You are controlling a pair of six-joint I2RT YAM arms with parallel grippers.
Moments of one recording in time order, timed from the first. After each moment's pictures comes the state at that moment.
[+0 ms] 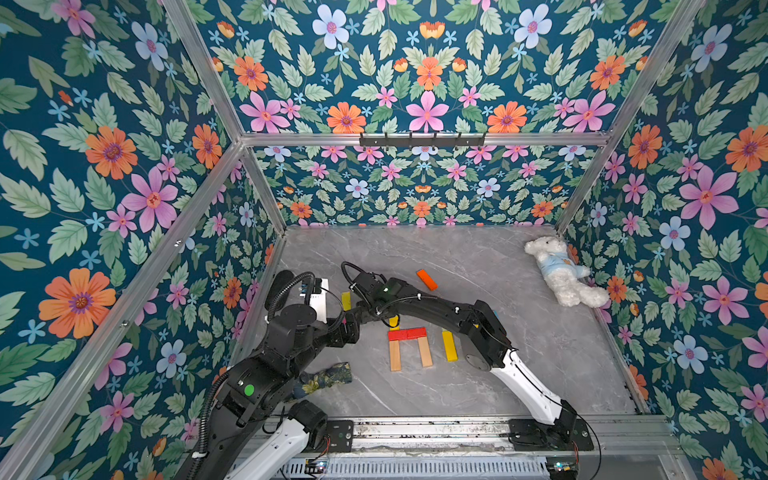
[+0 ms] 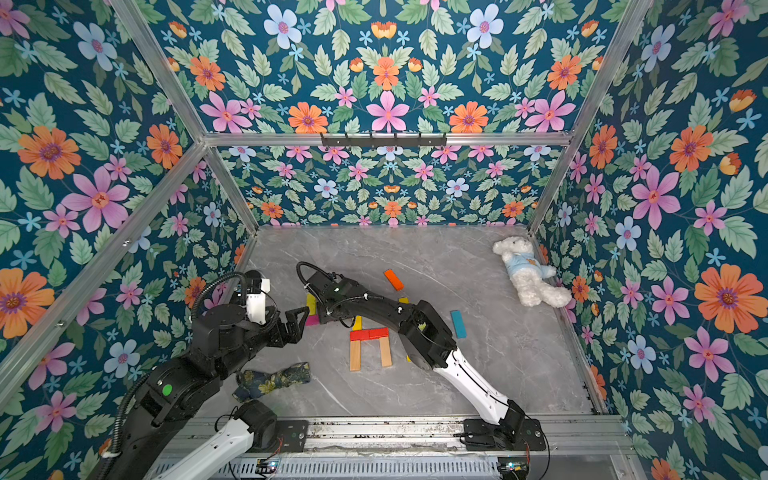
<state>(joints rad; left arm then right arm) -0.61 0.61 0.96 -0.84 -0.18 -0.40 0.97 2.48 2.20 -0.83 0.11 0.67</state>
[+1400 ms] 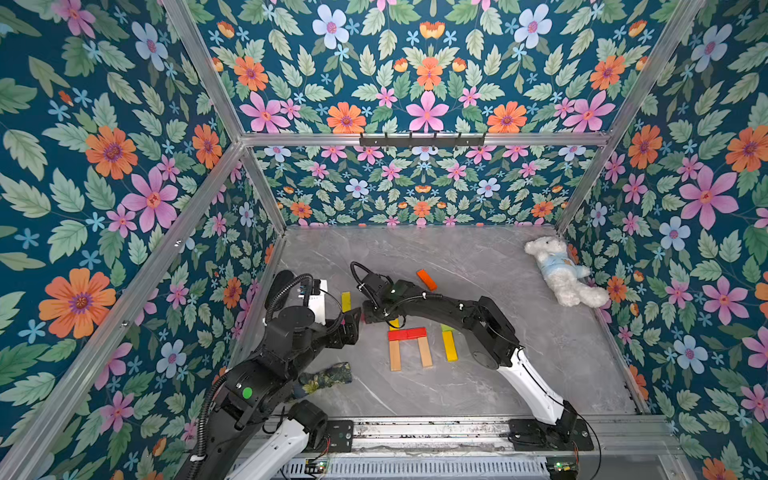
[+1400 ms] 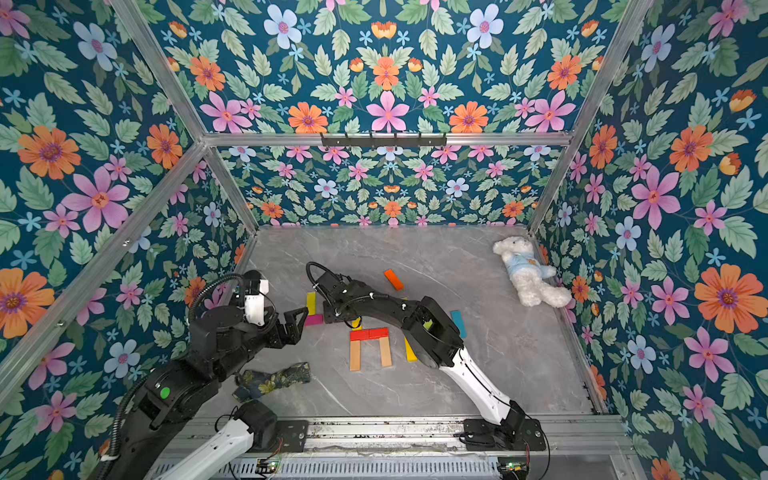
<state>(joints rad) -0.61 0.59 0.95 -0.84 -0.18 -0.39 0.96 2.44 2.06 -0.70 0.03 0.71</state>
